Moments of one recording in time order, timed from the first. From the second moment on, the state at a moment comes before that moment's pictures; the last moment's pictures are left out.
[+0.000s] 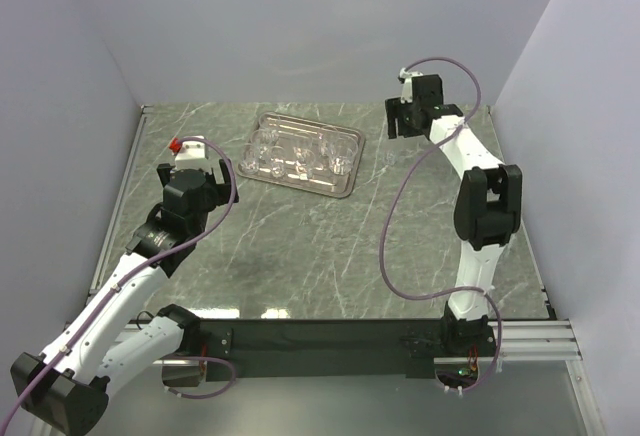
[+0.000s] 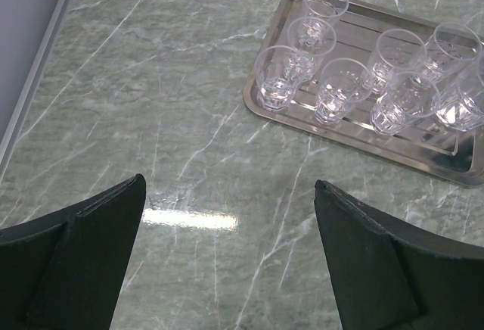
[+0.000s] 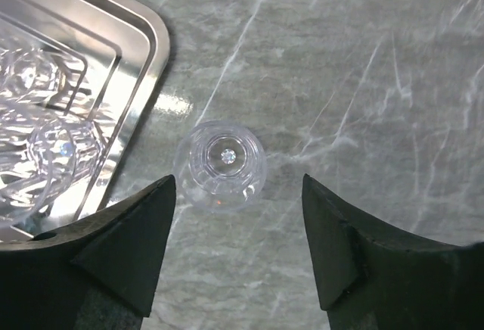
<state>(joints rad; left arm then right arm) -0.44 0.85 0.80 -0.30 -0.49 -0.22 0.14 2.00 1.73 -0.47 -0.04 -0.05</state>
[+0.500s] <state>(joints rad) -0.44 0.86 0.80 -0.30 -0.49 -0.22 0.10 2.10 1.73 -0.45 0.00 0.06</state>
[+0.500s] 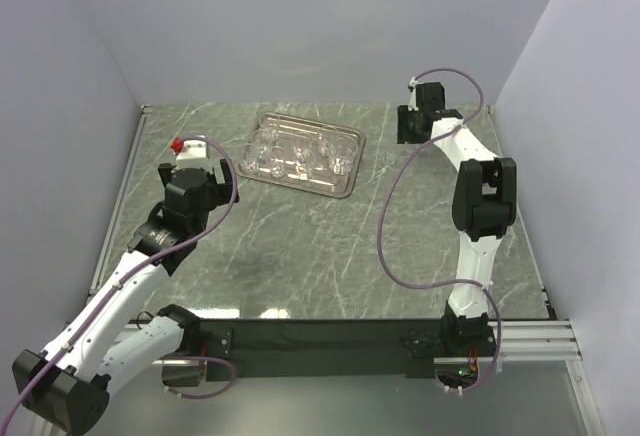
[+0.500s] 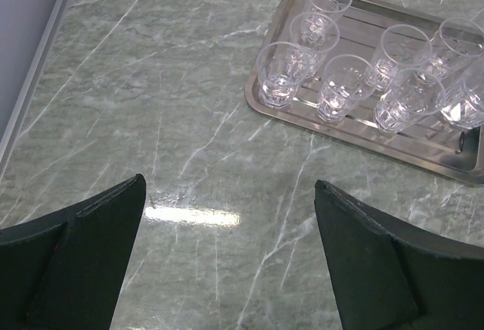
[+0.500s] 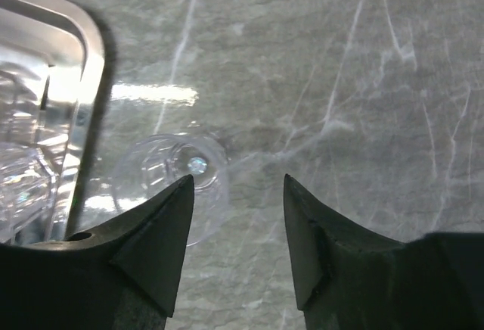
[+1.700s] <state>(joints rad) -0.43 0.87 0.80 -0.30 -0.49 -0.22 0.23 1.85 1.45 -0.53 -0.43 -0.46</state>
